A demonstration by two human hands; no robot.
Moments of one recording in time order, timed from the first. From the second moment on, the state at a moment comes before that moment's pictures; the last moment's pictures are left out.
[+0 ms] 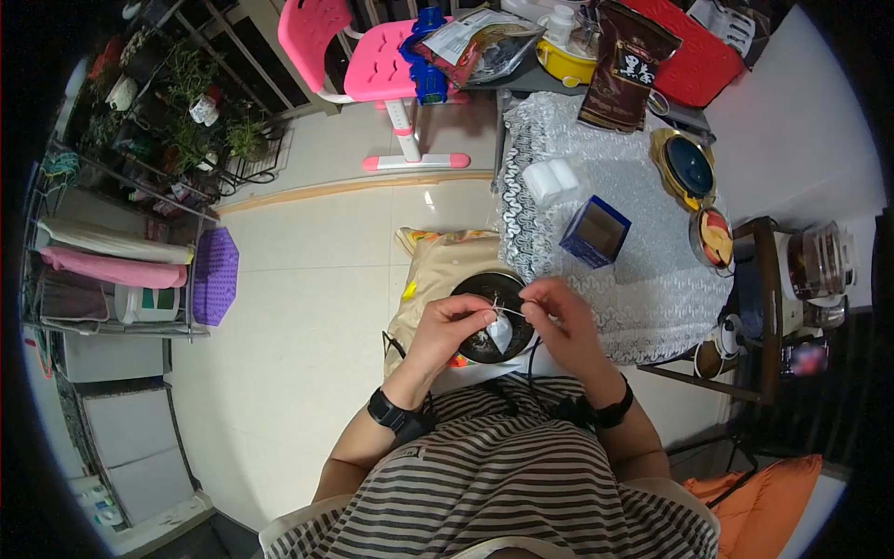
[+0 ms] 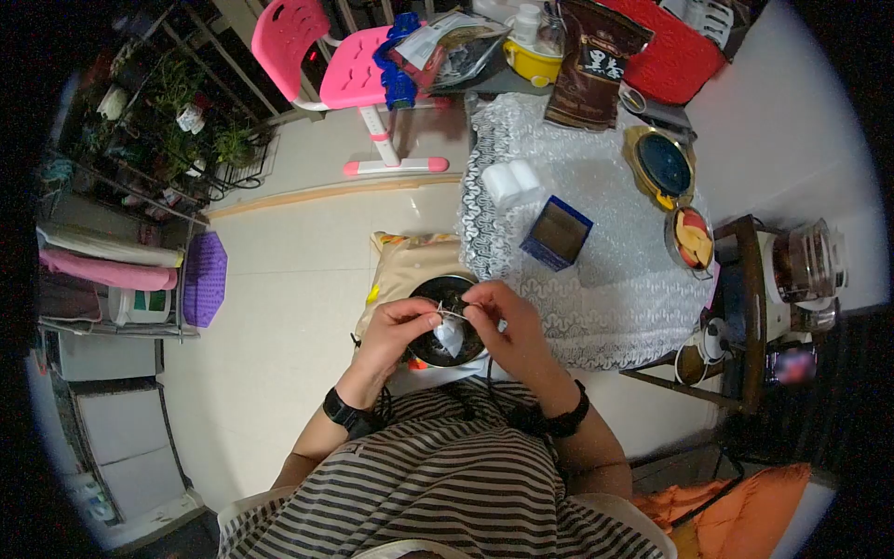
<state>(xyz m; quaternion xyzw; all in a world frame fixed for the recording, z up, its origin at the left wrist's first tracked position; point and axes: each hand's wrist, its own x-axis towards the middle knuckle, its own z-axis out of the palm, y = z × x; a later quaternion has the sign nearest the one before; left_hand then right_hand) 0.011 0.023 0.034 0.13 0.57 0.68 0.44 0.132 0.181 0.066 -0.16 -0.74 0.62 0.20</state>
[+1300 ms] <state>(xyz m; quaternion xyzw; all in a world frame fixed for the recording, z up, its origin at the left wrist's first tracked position) 0.025 0.027 0.031 0.04 0.46 0.75 0.47 0.120 0.168 0.077 -0.10 -0.86 0.45 0.22</state>
